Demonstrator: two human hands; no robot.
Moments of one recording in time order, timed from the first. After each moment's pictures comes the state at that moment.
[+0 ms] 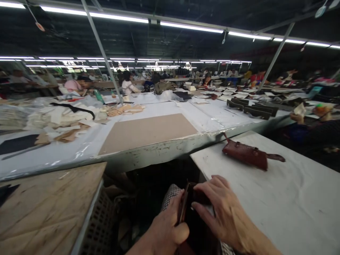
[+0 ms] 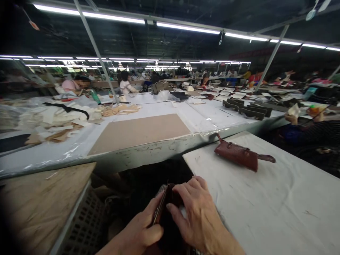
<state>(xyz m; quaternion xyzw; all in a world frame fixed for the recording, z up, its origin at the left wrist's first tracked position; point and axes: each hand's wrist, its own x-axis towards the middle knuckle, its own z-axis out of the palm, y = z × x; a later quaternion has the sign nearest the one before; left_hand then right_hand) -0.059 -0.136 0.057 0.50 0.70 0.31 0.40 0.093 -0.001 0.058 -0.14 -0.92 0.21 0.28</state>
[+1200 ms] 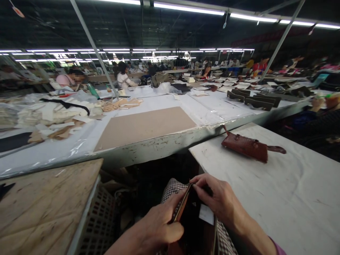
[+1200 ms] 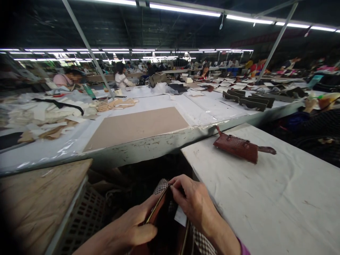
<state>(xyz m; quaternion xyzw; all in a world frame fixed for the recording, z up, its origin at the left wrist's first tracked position) -0.068 -0.128 0.076 0.48 0.68 0.27 0.48 0.088 0.023 0.032 -0.19 -0.86 0.40 0.23</state>
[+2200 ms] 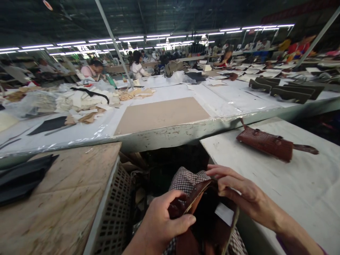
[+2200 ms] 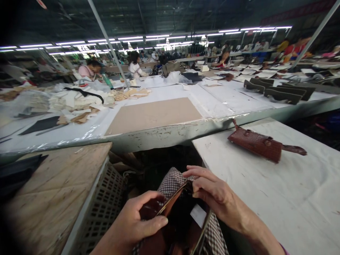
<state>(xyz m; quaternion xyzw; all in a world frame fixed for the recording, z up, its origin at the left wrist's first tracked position) -0.041 -0.170 0.041 0.34 0.74 0.41 0.41 0.125 0.050 0.031 0.00 -0.88 0.45 0.17</state>
